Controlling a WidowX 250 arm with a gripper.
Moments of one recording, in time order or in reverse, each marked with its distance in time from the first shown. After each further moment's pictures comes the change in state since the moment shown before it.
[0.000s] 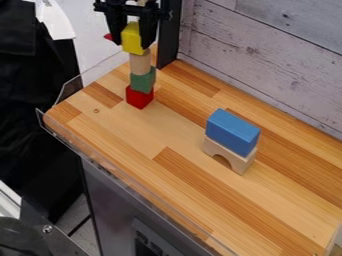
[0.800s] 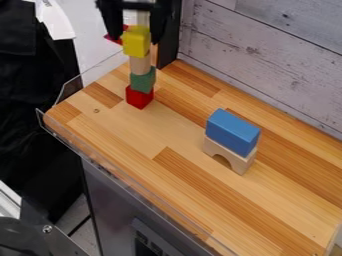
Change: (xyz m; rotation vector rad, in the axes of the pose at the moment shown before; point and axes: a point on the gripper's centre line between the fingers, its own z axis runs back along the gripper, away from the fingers) arm -0.008 -0.005 0.025 -0.026 -0.043 0.013
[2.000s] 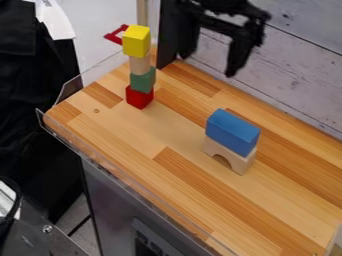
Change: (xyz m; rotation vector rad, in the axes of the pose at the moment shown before) arm -0.058 -0.117 -0.007 0.075 0.027 -0.317
